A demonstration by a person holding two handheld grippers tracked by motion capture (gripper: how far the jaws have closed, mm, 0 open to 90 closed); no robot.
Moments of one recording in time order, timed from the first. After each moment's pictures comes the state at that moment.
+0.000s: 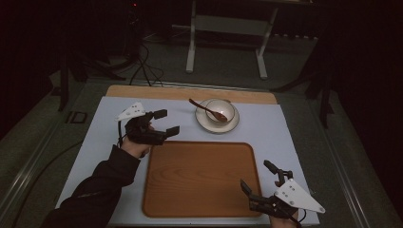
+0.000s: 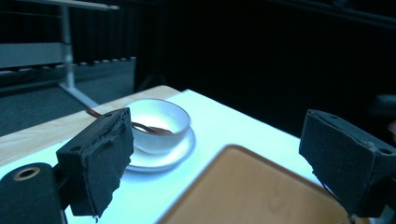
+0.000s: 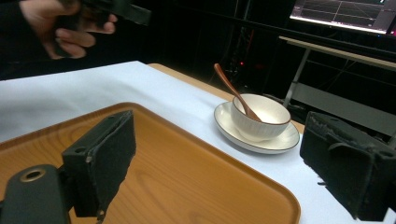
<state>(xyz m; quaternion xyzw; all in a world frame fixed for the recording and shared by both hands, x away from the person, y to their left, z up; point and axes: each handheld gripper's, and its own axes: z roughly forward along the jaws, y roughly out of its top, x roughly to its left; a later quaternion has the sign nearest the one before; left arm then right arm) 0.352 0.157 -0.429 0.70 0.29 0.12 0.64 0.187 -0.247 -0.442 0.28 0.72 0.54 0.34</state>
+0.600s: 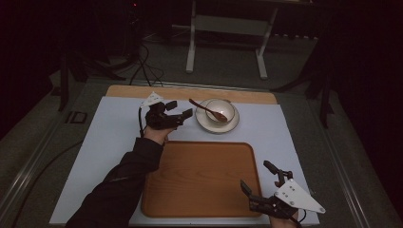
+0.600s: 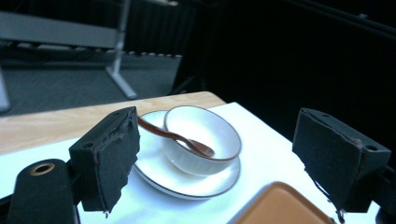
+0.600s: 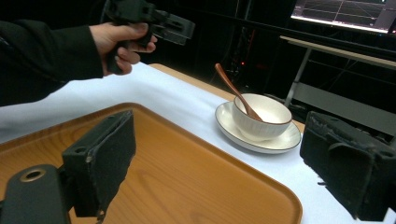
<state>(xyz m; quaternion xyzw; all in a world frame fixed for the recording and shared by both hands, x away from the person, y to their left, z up) 0.404 0.116 -0.449 0.65 0.42 0.14 0.62 0.186 -0.247 -0.443 0.28 0.72 0.54 0.34</state>
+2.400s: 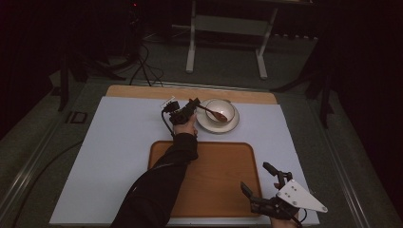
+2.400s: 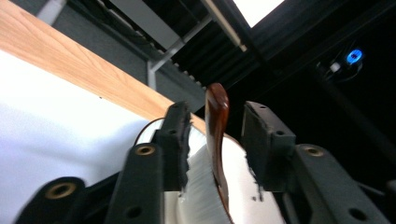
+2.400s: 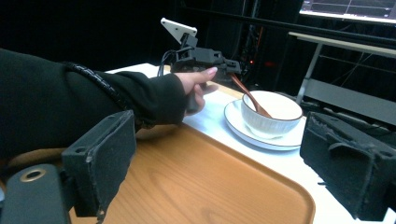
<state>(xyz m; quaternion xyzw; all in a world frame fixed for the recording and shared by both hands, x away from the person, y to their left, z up) 0.471 0.058 -0.521 0.43 0.62 0.05 0.65 0.186 -0.251 -0.446 0.28 0.72 0.56 0.31</state>
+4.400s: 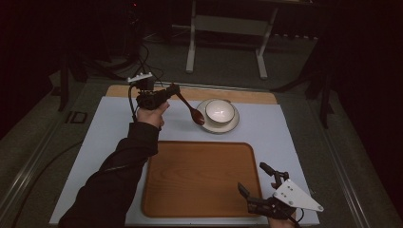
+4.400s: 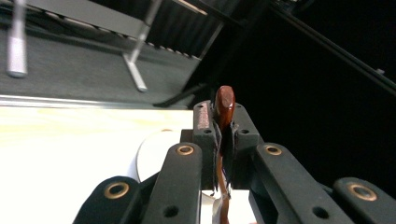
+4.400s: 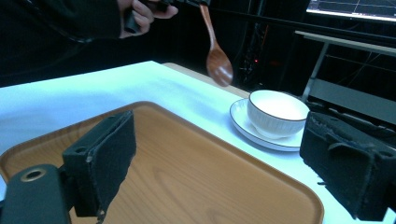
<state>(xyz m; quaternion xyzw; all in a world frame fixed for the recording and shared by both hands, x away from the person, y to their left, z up) 0.420 0.143 -0.391 0.61 0.49 0.09 0.62 0.187 -0.245 -0.448 0.28 0.72 0.56 0.31</state>
